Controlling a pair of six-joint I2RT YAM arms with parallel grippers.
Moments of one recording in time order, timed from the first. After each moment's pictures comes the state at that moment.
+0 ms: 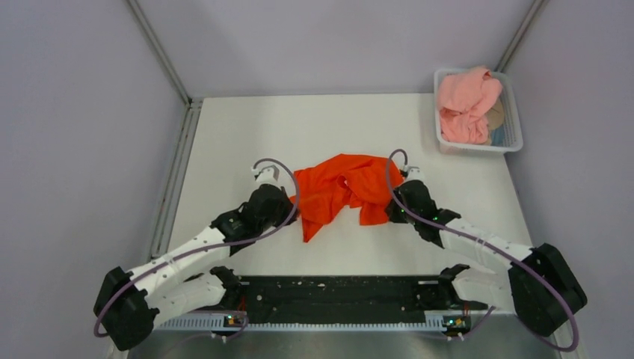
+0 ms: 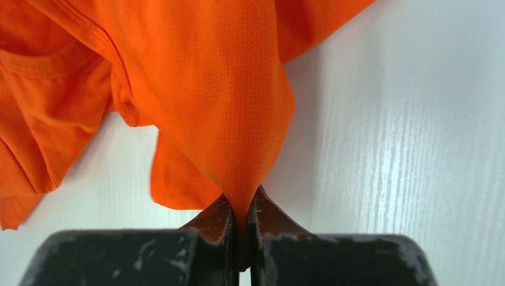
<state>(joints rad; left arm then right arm) -0.75 0.99 0.55 -0.27 -0.17 -0.82 0.56 1.15 0.42 -0.01 0.13 0.54</state>
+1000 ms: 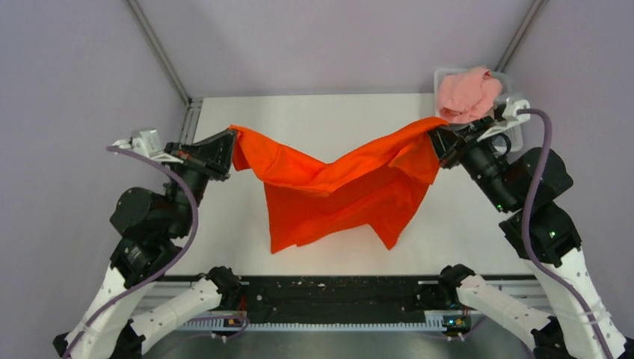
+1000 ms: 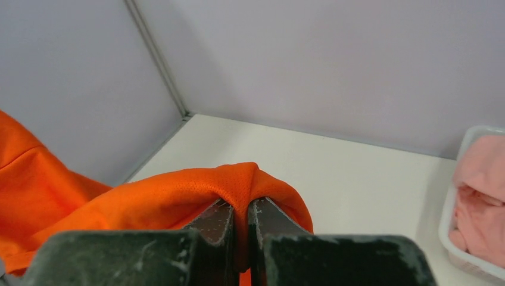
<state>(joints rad) -0.75 0.59 1.17 -0.24 -0.40 -0.48 0.56 0.73 1.28 -0.41 0.03 0.20</state>
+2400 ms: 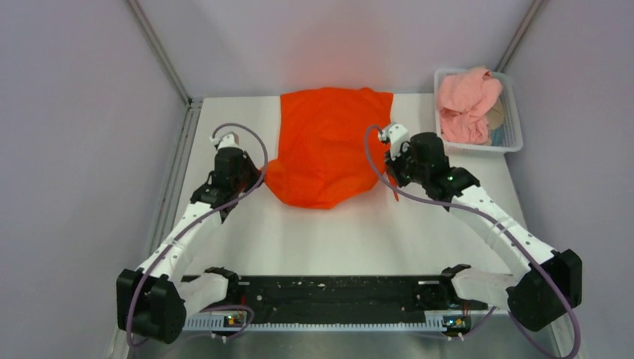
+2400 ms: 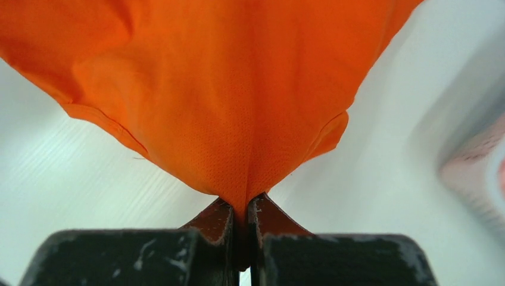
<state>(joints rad) -0.24 1.10 0.85 -0.25 -0.08 -0.58 0.43 1.15 0.99 -0.36 -0.10 -0.25</state>
